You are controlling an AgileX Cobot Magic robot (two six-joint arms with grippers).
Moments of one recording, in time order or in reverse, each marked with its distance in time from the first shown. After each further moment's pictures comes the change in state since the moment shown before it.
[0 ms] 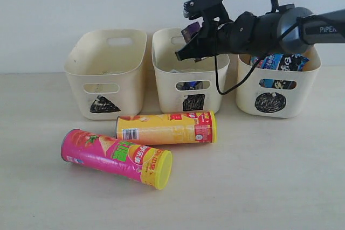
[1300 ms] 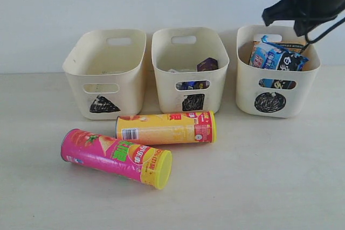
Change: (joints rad) left arm 0.000 0.000 0.000 0.000 0.000 0.000; right arm -0.148 -0.465 0.042 -0.746 0.975 0.811
